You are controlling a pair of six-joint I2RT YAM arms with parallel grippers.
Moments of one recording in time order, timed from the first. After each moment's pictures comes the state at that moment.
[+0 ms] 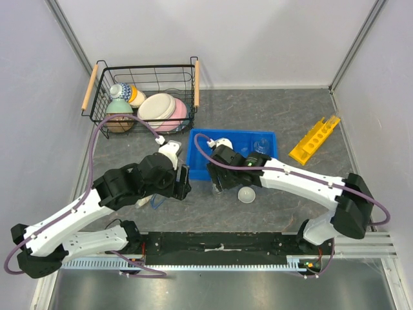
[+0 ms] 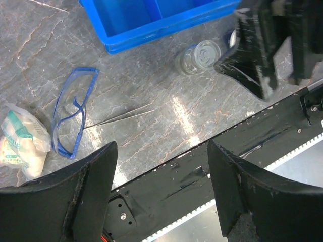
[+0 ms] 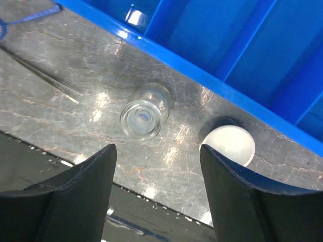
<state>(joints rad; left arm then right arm) -0.99 0.91 1.07 -0.96 -0.24 -0.56 1.02 1.46 1.19 -0.75 0.22 0.55</state>
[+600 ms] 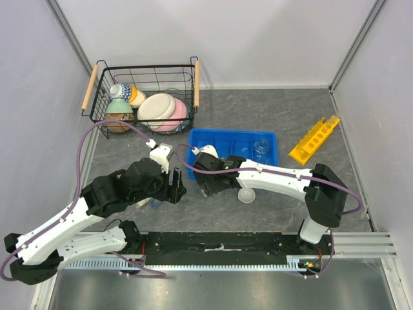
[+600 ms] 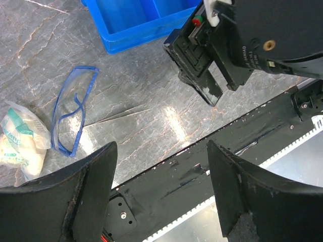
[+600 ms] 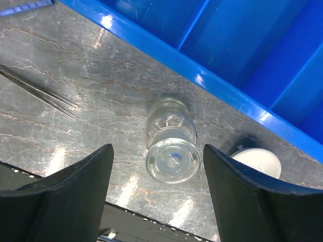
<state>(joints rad) -0.99 0.79 1.02 -0.97 -0.23 -0.56 1.08 1.69 1.27 -0.72 0.28 0.57</state>
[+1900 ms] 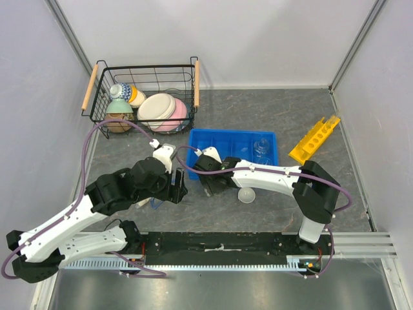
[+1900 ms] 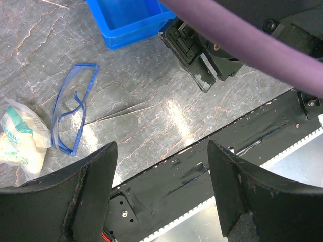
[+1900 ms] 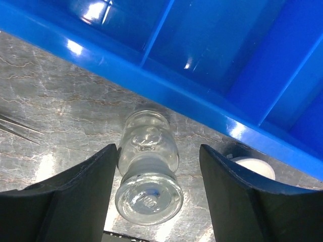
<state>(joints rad) -0.99 0.81 1.02 -0.97 -0.23 -0.56 1.07 1.76 1.24 -0.69 0.35 0.58</state>
